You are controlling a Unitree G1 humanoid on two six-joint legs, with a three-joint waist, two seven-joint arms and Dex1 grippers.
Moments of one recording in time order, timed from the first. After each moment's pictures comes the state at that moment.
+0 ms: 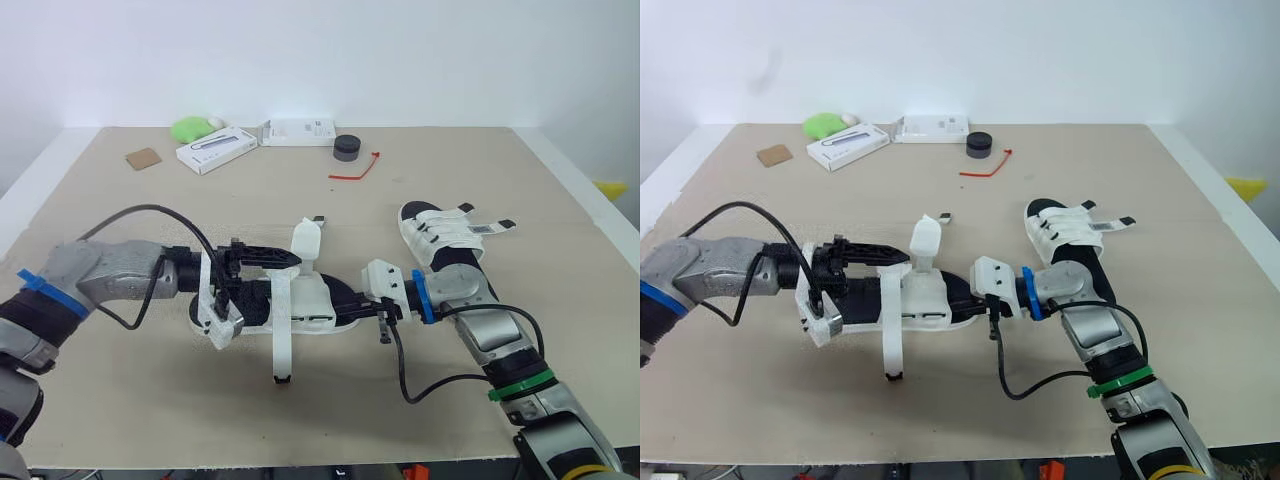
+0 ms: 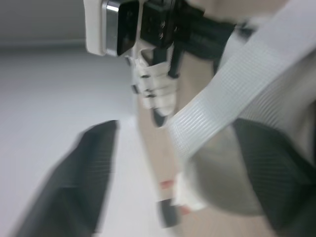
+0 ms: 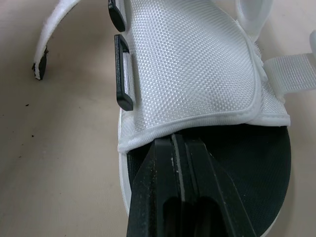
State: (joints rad) left arm -0.77 1.04 -0.64 0.25 0.32 -1.10 -0.31; right arm -0.53 -0.54 0.29 0.10 0.14 0.11 1.27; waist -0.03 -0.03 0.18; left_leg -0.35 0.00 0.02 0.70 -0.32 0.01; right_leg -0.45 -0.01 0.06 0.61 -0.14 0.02
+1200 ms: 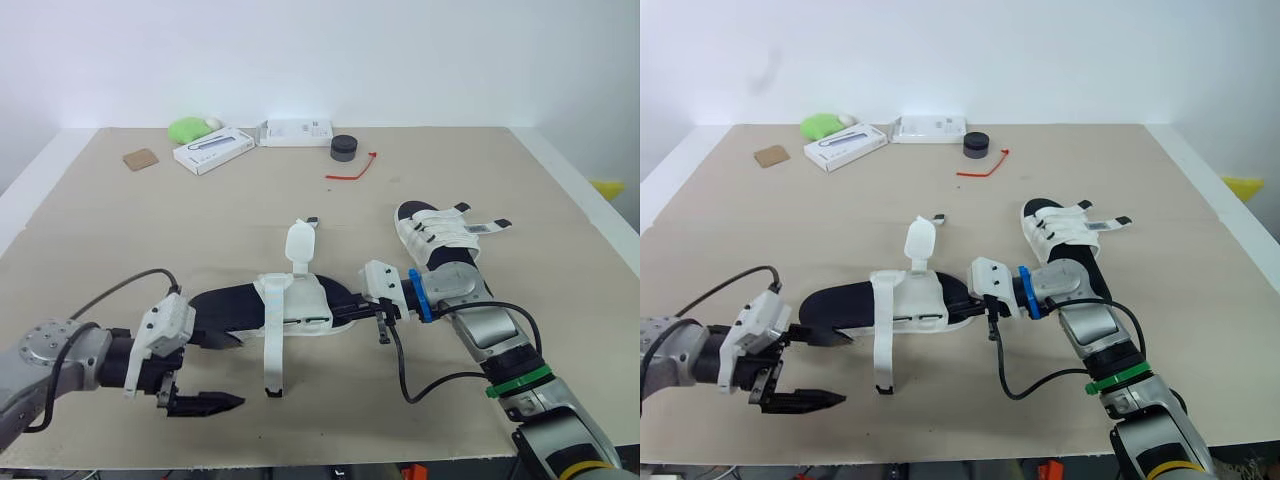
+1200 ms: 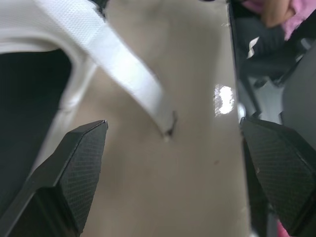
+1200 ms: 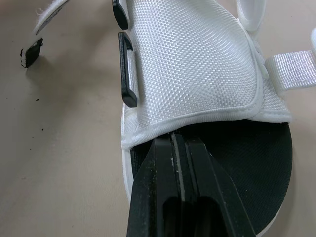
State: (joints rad) left arm 0.12 1.15 0.00 -0.51 -0.93 0.44 -1.02; right arm -0.55 -0.54 0.31 0.13 0.15 0.09 1.29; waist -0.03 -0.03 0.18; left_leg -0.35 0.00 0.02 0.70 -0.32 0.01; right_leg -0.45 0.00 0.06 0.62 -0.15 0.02
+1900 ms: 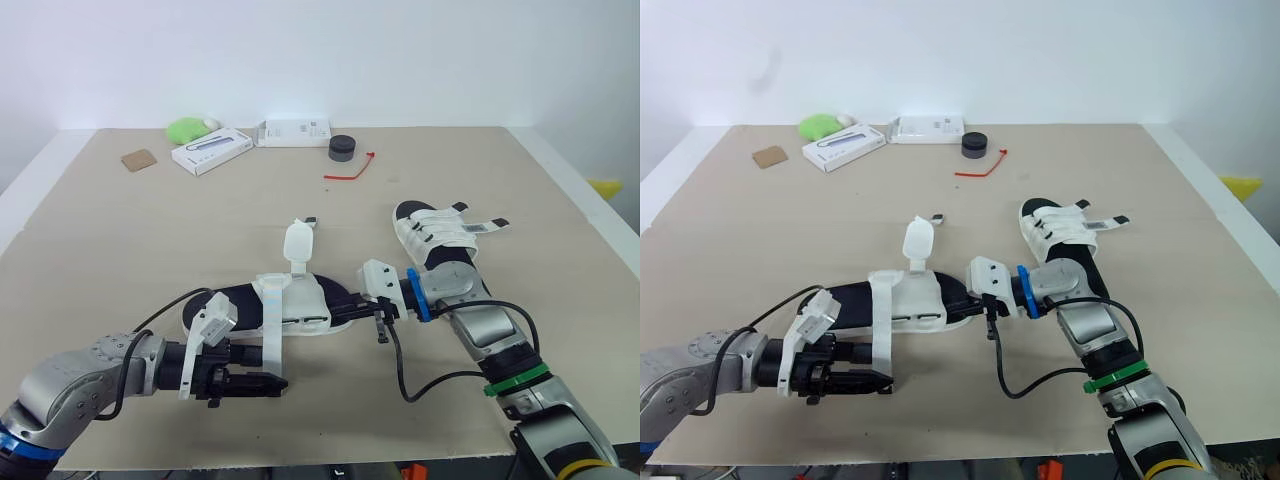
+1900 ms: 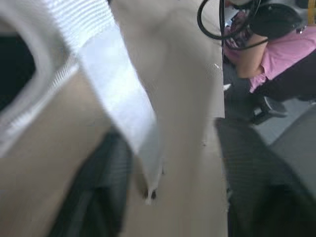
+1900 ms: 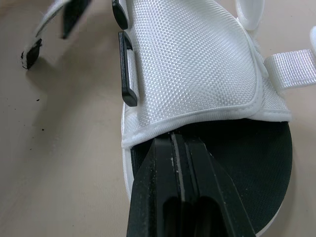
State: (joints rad) left arm -0.07 0.87 -0.09 -0.48 -0.97 0.84 -0.91; right arm -0.56 -0.53 0.32 0.14 0.15 0.09 1.29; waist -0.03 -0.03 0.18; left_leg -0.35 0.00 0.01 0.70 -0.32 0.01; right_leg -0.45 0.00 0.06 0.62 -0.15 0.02
